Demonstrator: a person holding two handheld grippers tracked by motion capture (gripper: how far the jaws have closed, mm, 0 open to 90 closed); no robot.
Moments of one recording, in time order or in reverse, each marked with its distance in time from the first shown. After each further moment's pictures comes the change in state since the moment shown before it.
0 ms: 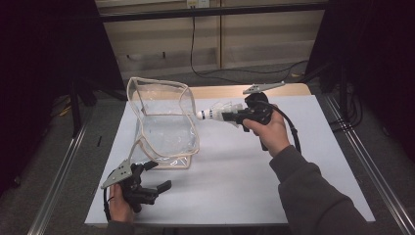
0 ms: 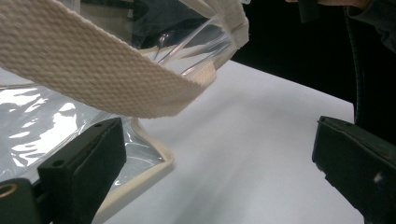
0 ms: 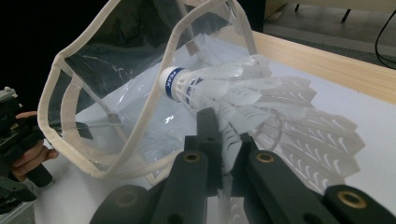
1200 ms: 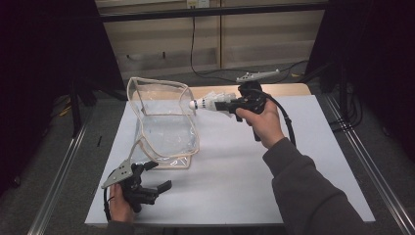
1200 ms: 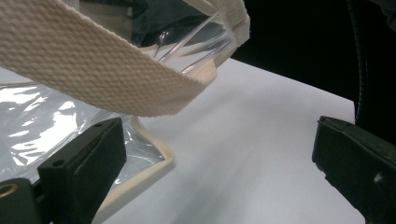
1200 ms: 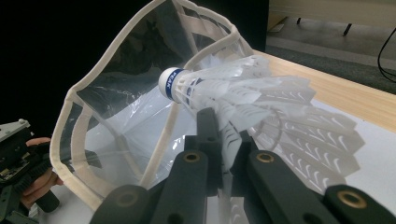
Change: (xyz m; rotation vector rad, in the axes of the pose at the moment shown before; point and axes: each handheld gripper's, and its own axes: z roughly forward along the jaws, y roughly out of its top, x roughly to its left) left arm 0.000 0.000 0.000 0.007 0.002 -0.001; right arm 0.007 0.029 0.007 -0.033 0.011 -0.004
